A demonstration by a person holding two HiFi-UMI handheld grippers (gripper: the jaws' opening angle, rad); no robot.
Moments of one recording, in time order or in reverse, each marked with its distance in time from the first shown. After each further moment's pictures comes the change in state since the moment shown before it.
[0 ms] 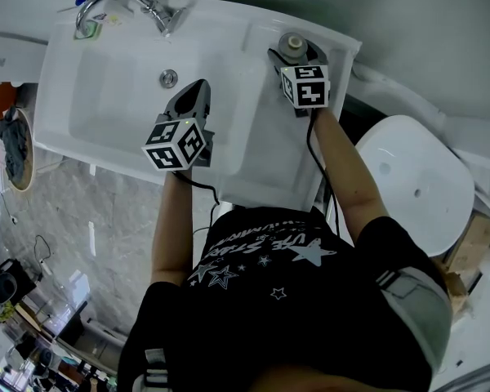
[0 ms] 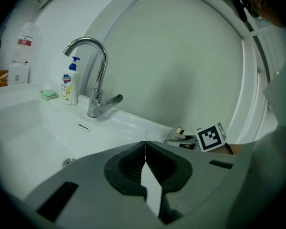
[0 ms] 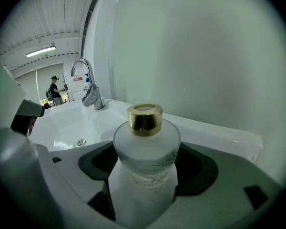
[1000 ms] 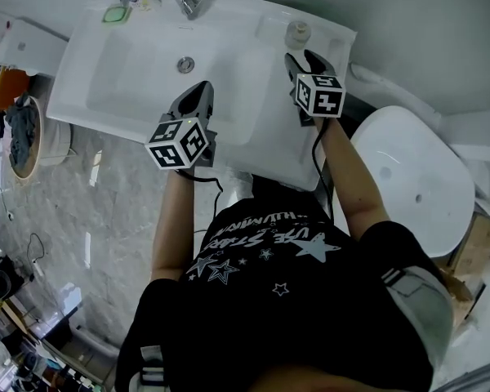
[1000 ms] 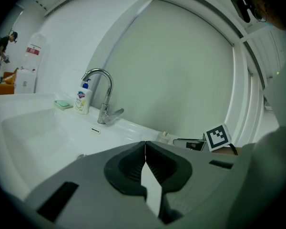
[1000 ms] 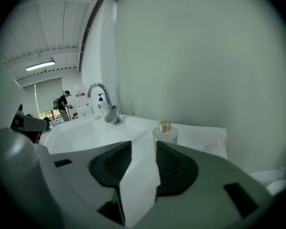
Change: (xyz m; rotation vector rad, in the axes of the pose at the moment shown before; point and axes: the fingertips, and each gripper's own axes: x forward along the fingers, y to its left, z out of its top) left arm -0.119 -0.025 -0.012 0.013 -0.103 -0.012; right arm -0.122 0.054 0.001 0.104 -0.118 -0.001
